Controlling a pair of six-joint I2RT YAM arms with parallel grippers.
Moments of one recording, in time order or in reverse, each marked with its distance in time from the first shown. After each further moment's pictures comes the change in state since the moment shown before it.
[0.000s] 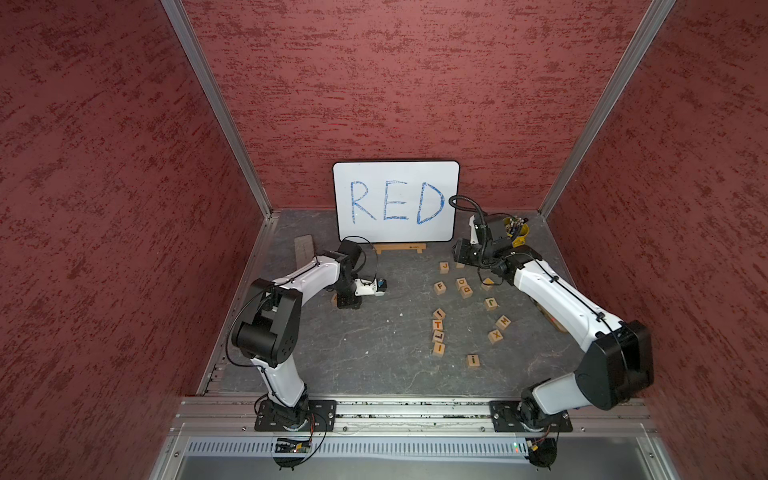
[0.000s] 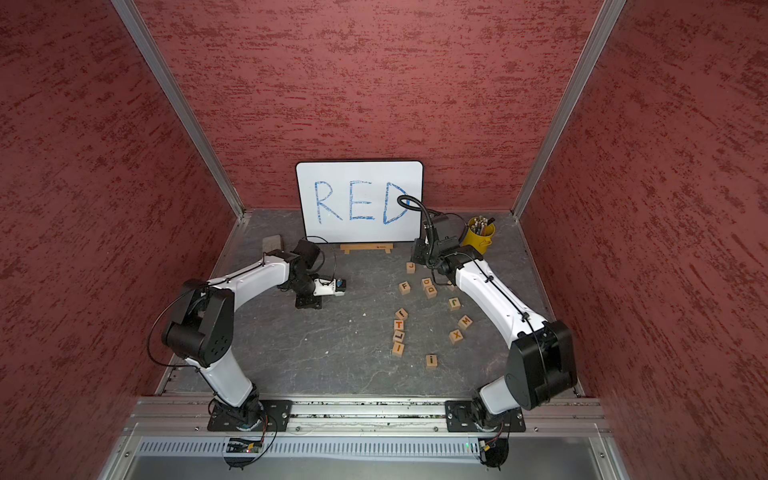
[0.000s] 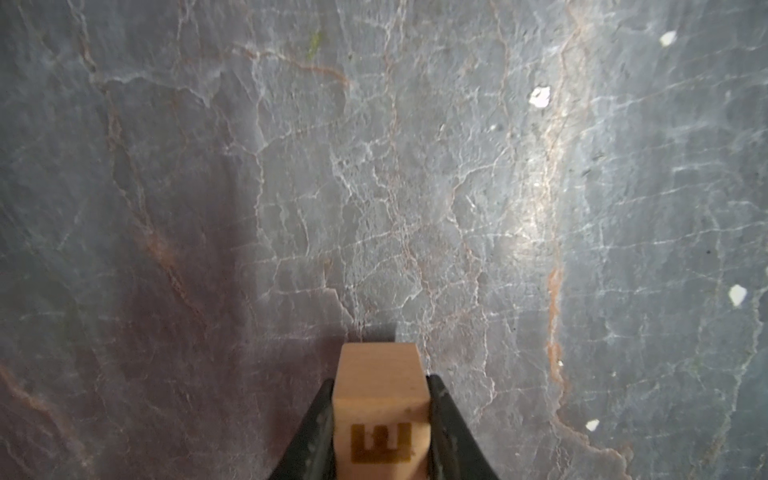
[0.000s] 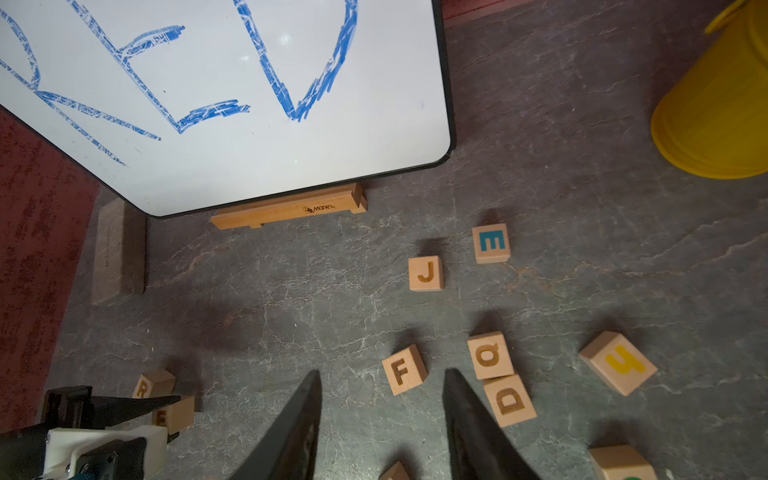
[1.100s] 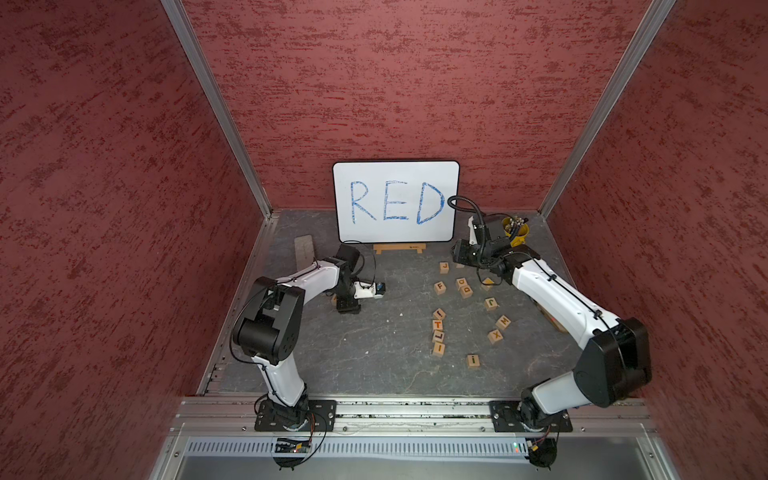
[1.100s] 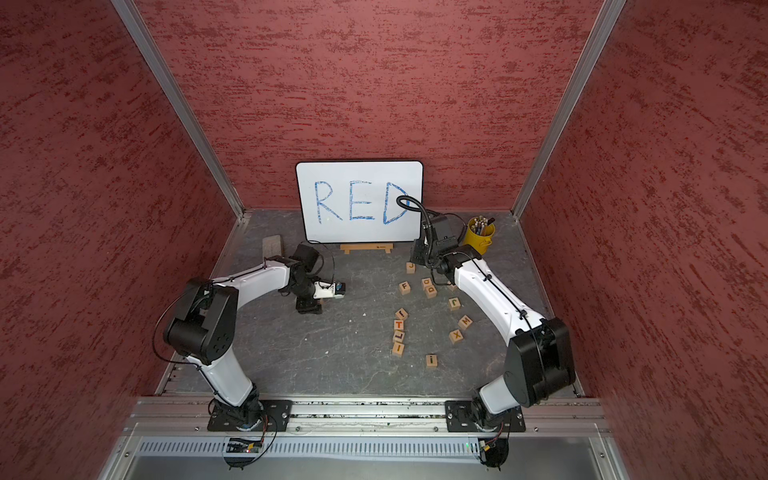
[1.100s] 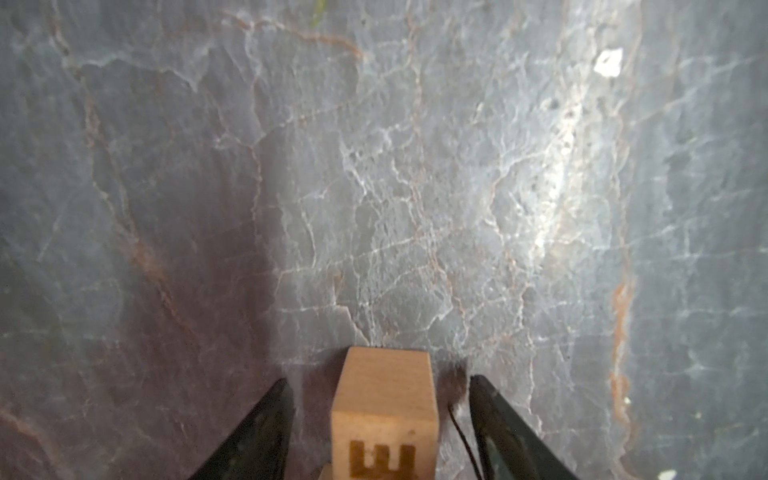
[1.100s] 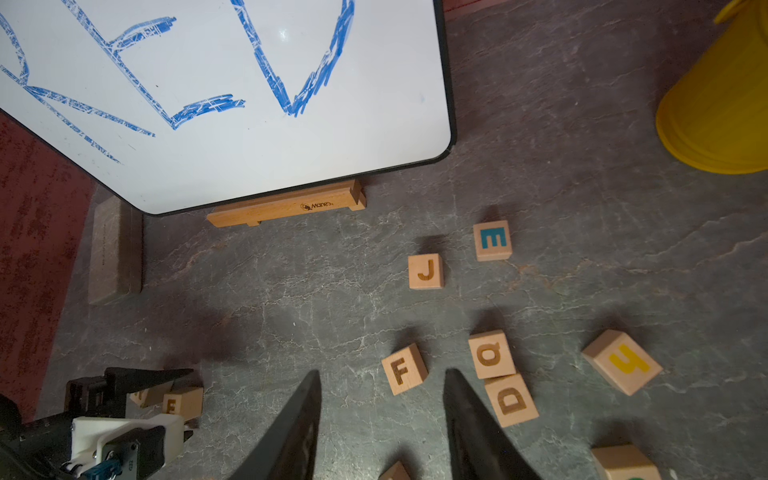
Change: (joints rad) left arm 0.011 0.016 -0.058 0.119 -0.006 0.022; right arm 0.000 0.011 0.002 -0.002 0.000 0.002
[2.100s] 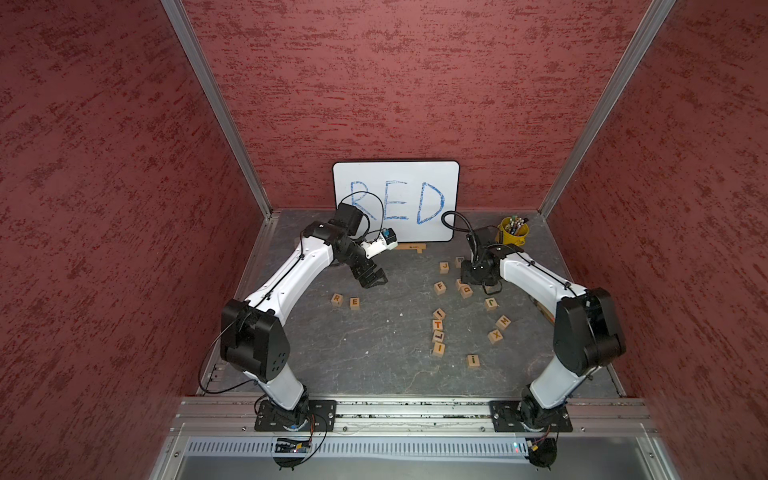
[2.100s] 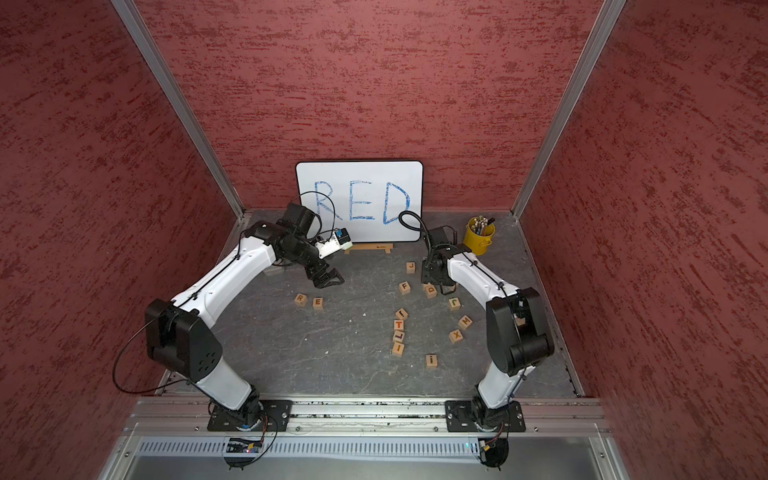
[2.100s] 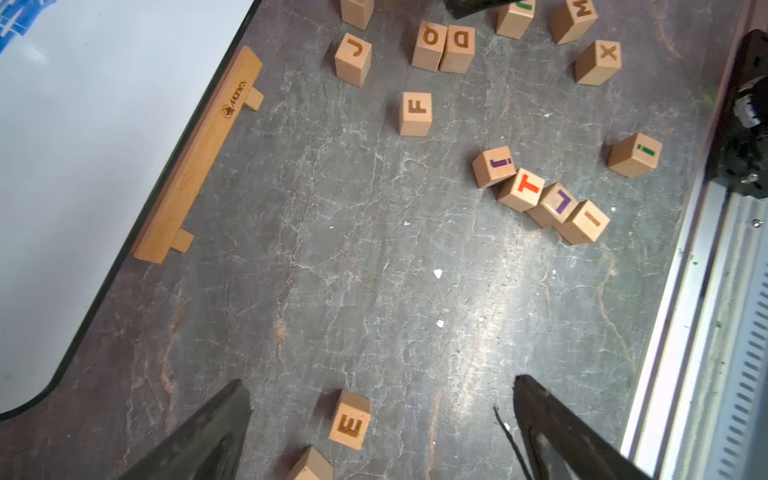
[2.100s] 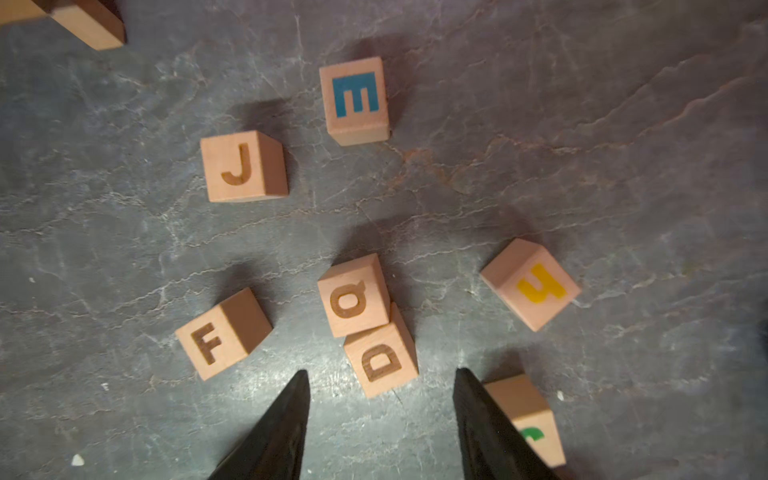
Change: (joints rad) left arm -0.065 -0.141 0.426 -0.321 0.291 -0.505; right arm -0.072 0.228 -0.033 -0.181 0.074 -0.129
